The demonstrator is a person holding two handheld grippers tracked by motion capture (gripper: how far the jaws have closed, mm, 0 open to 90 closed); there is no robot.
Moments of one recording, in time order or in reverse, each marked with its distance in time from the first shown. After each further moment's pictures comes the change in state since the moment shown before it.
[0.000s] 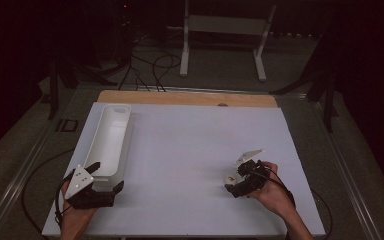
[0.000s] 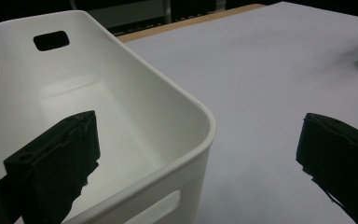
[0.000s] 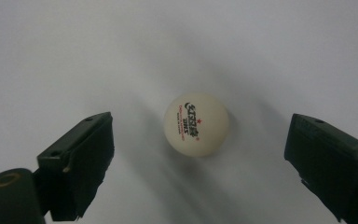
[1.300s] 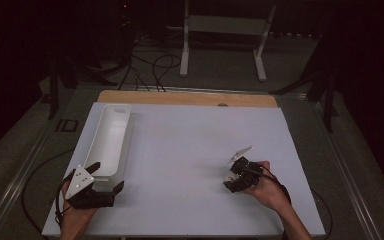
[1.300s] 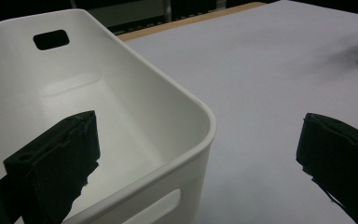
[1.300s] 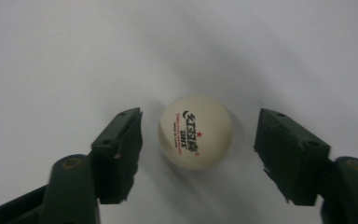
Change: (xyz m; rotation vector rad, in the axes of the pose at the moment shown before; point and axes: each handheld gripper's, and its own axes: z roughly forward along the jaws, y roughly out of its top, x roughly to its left) left arm 0.000 0.000 0.000 0.004 0.002 0.005; right arm -0.001 0.012 0.018 0.108 -0.008 -0.025
